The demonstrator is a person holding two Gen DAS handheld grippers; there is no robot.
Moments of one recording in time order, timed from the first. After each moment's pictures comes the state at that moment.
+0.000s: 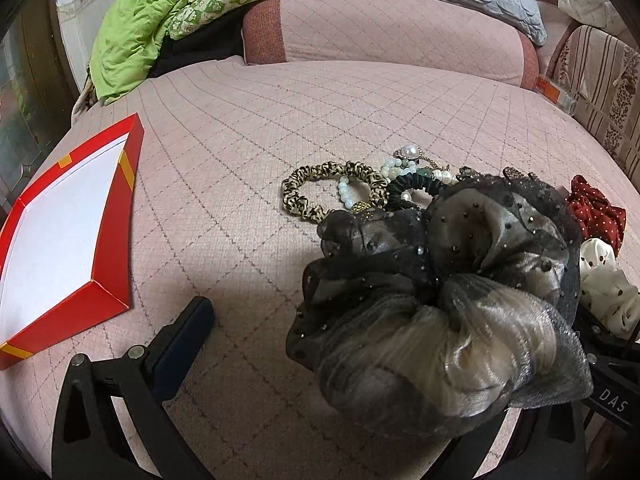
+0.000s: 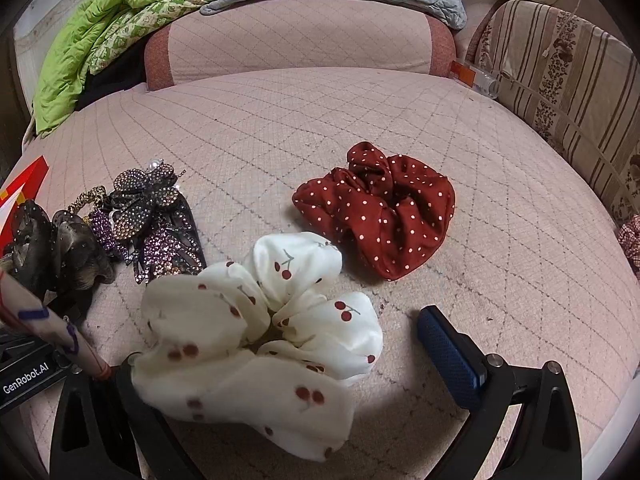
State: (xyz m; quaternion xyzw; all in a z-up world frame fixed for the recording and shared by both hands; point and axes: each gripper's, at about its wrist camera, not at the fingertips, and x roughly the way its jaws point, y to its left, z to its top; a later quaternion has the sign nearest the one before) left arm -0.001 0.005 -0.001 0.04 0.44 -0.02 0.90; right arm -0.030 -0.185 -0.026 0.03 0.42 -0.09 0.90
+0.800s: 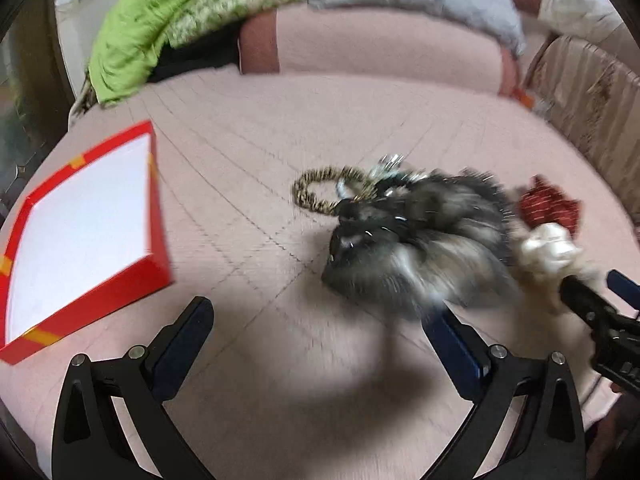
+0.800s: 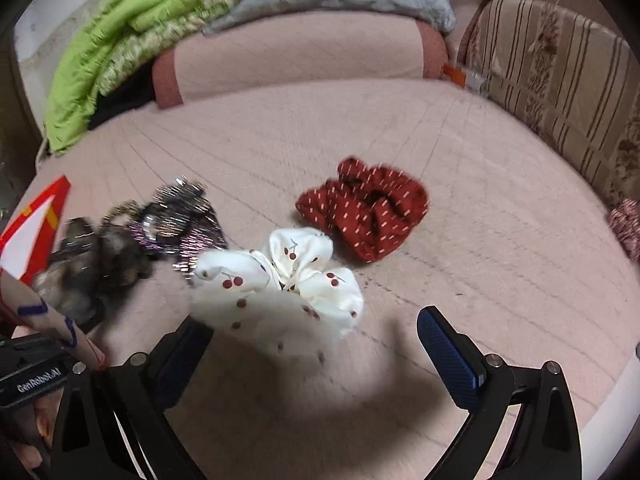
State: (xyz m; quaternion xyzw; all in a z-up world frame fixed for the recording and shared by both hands) left arm -0.048 0.028 0.044 0.02 0.42 -0.06 0.91; right arm -0.075 -0.192 0.008 0.06 0.40 -0.07 0.91
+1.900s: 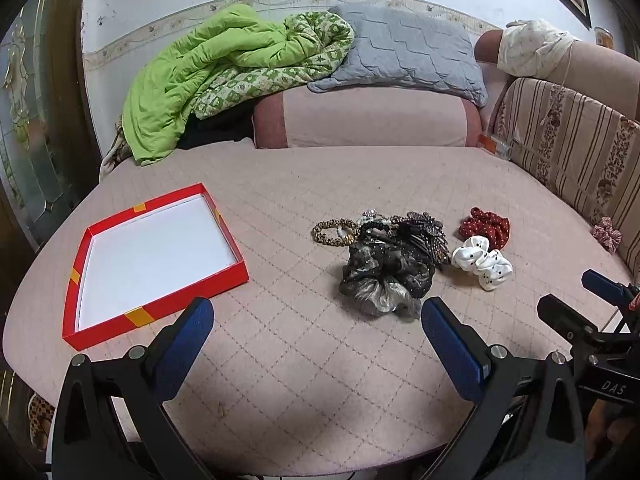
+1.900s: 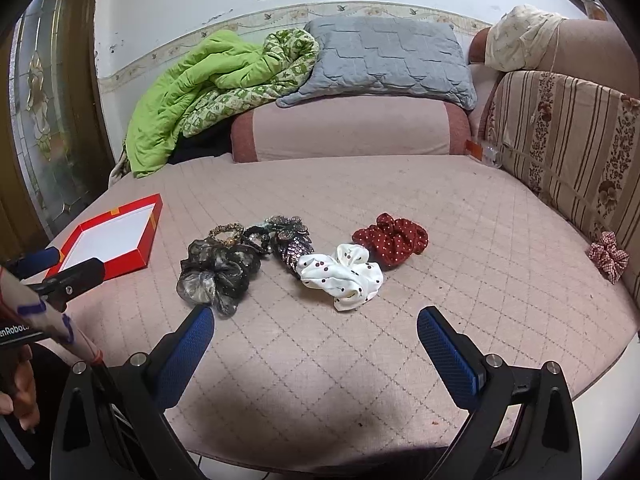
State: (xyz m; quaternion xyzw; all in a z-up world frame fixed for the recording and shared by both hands) left arm -0.158 0.053 0.112 0.04 0.32 -0.07 0.94; right arm -0.196 -0.163 0.059 0.04 0.28 0.01 0.96
